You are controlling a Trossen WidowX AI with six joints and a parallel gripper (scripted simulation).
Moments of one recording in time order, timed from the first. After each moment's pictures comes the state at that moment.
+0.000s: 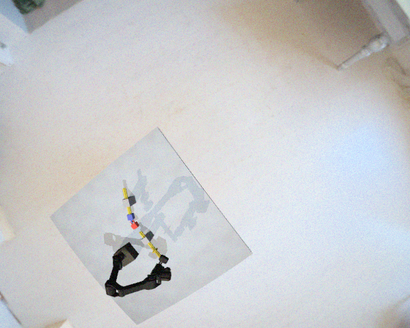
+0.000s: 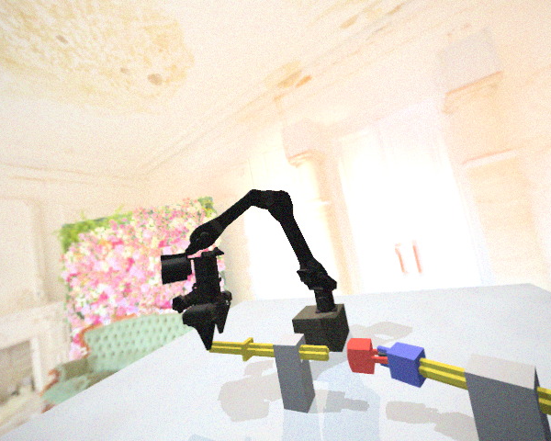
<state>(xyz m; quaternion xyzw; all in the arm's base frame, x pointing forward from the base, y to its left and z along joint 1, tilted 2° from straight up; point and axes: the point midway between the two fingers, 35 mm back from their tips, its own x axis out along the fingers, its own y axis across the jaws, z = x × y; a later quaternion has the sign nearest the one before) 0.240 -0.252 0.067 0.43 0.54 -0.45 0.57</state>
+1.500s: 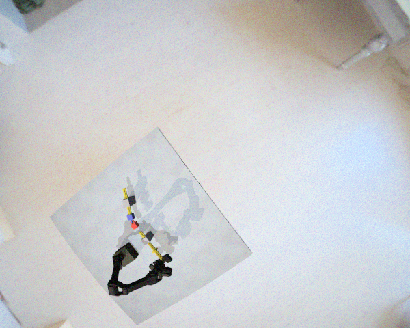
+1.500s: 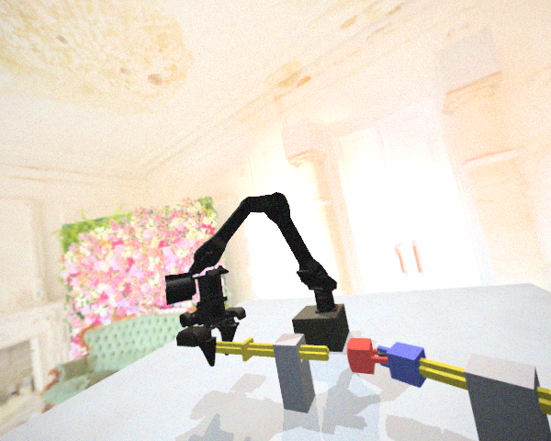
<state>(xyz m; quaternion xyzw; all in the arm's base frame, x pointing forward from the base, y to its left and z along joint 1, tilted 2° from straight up) 0.238 -0.251 0.019 0.54 0.43 -0.54 0.47</state>
